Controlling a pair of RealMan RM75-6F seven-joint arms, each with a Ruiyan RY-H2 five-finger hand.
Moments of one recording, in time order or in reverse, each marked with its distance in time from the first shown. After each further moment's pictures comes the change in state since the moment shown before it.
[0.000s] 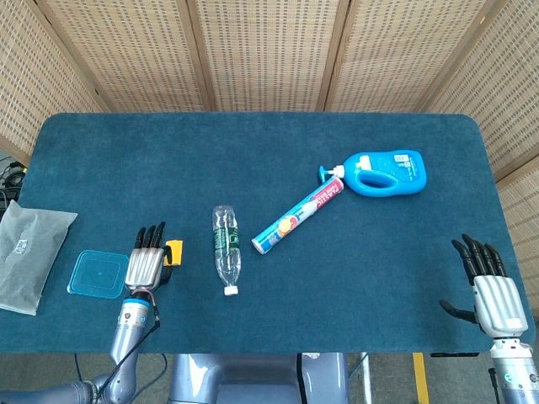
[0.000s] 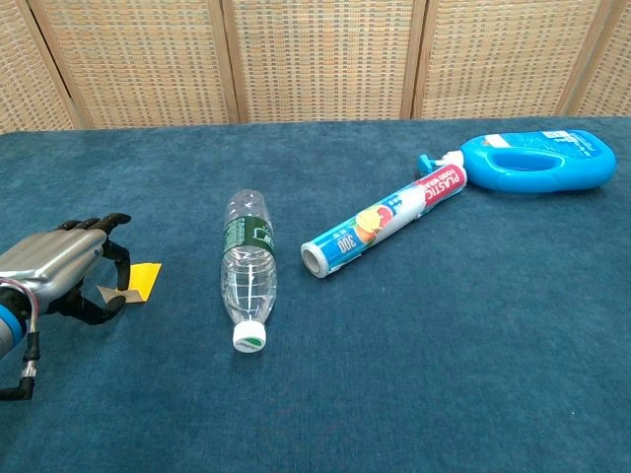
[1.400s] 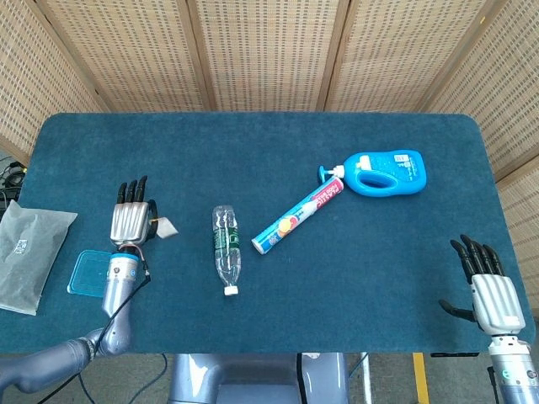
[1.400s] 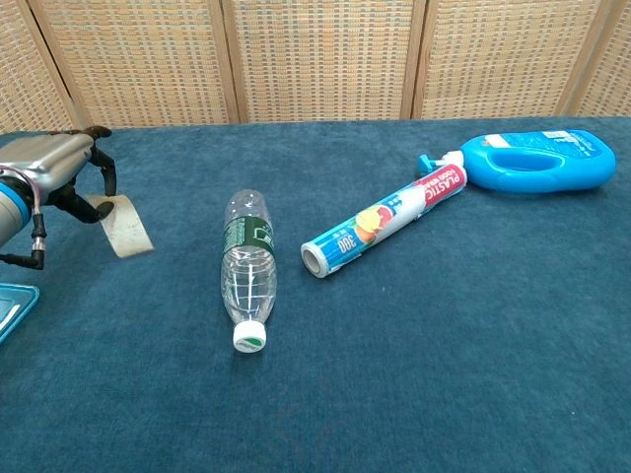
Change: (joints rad) left arm -0.164 0.098 -0.187 0.072 -0.113 -0.088 0.006; right arm 0.012 -0.007 0.002 0.014 0.024 -0.033 -0.002
